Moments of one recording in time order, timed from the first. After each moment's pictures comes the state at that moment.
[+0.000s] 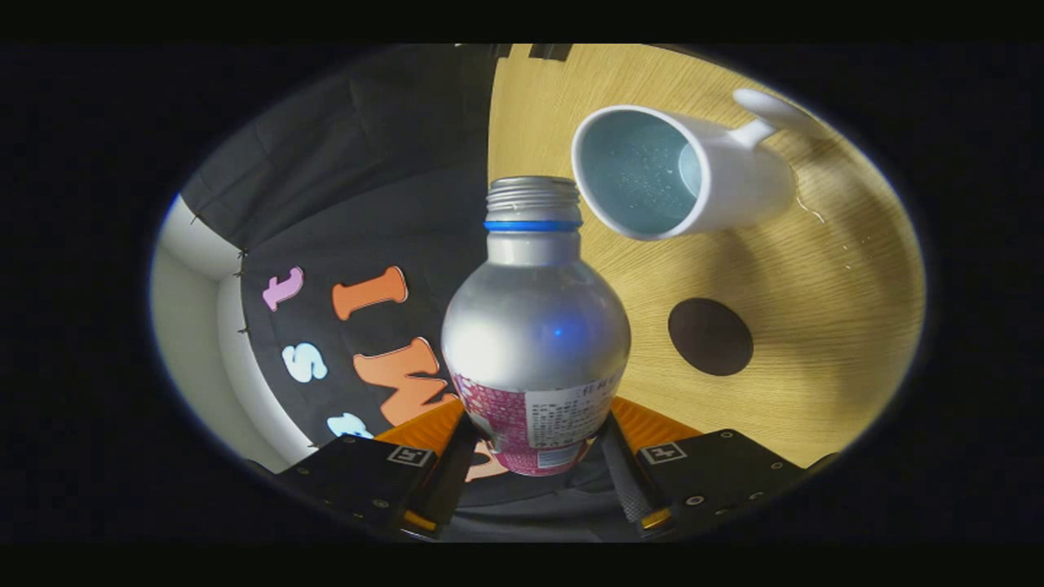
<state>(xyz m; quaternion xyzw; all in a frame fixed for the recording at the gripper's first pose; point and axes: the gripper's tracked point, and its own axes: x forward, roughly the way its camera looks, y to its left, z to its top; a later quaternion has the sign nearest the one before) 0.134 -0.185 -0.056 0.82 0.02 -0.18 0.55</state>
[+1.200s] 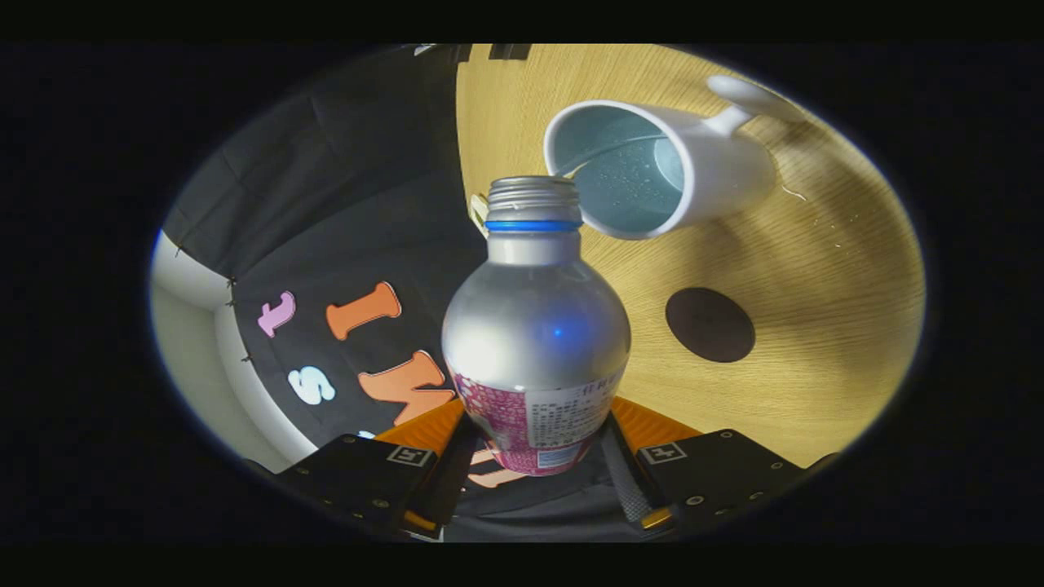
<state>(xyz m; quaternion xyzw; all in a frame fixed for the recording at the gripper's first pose) 0.135 -0.191 -0.053 0.85 0.02 -0.18 0.50</state>
